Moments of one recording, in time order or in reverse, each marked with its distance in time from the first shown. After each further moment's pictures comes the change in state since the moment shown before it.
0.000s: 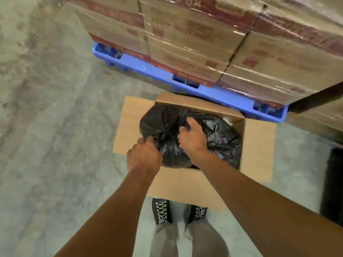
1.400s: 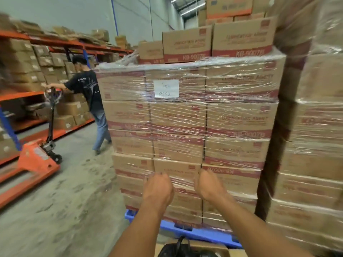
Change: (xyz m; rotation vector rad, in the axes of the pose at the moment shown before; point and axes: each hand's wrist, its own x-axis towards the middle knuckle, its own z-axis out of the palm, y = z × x) left_hand -0.373 0.088 -0.404 0.224 0.693 0.394; right_hand -0.443 -0.260 -0.259 -0.545 0.468 -0.639
